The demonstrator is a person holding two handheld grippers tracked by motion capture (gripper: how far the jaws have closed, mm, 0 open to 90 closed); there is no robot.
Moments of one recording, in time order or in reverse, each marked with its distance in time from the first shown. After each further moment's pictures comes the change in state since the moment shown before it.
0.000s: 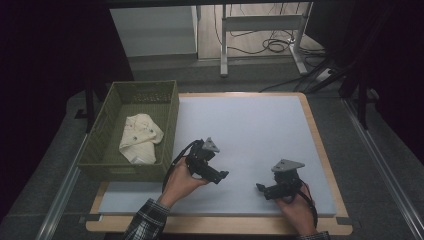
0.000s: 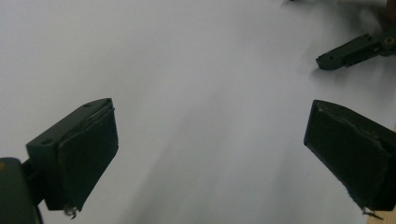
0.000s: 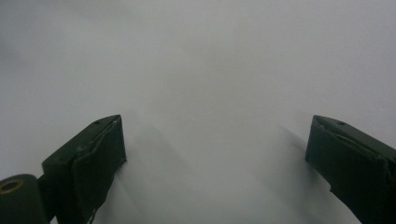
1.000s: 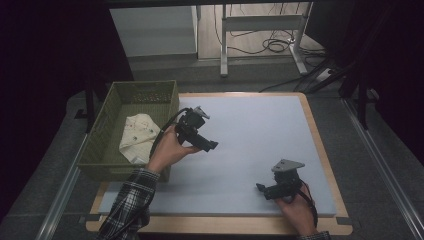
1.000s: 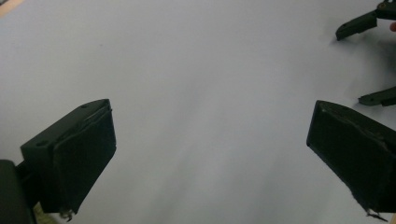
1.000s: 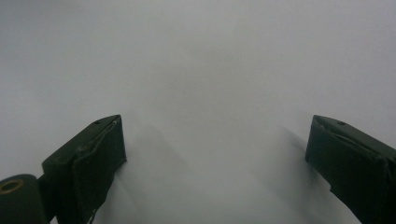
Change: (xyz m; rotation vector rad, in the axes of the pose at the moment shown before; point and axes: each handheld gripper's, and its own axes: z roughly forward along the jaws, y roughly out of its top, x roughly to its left) left arm 0.065 0.049 -0.048 0.055 0.065 -0.051; right arm 0.000 0.000 0.000 -0.003 0.001 -0.001
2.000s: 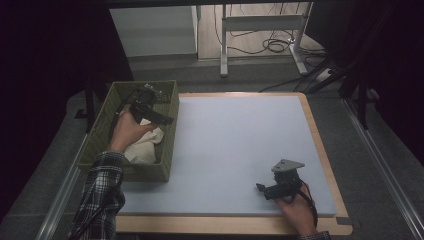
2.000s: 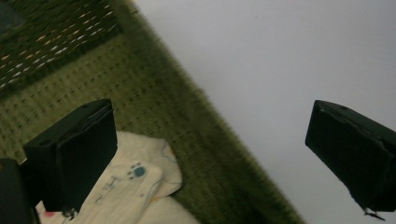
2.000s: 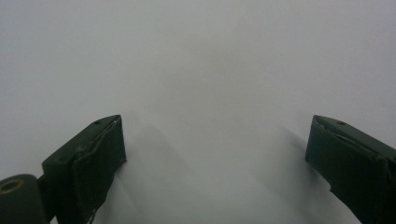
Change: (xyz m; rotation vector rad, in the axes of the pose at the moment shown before) left arm 0.110 -0.041 -0.068 0.036 0.216 -0.234; right arm 0.000 0.000 0.000 0.001 0.001 -0.002
